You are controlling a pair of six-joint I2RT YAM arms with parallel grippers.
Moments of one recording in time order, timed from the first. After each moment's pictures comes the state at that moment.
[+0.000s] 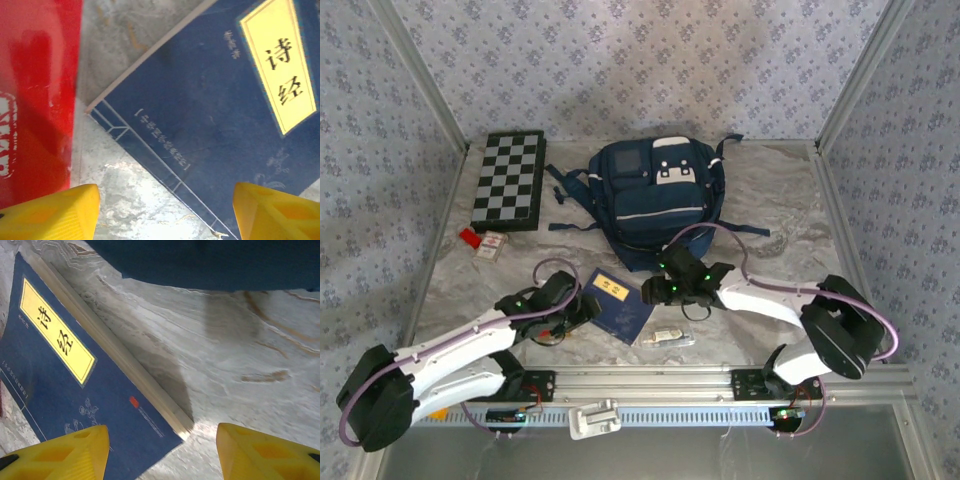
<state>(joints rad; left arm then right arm) -0.81 0.94 0.41 -0.51 0.00 -1.22 0.87 1.46 0.75 -0.28 -0.09 0.74</state>
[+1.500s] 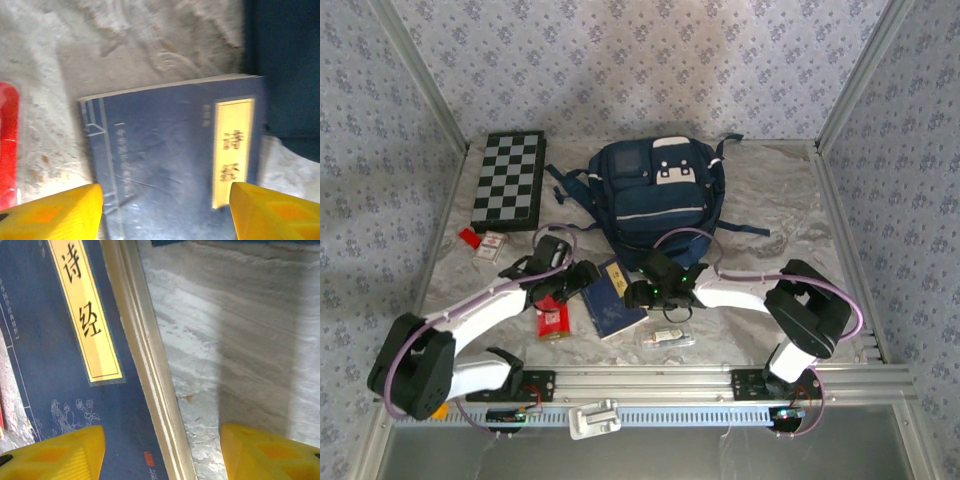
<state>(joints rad) -0.50 1.17 0.55 -0.31 0.19 -0.99 0.94 1.63 0.83 -0.22 -0.12 0.85</state>
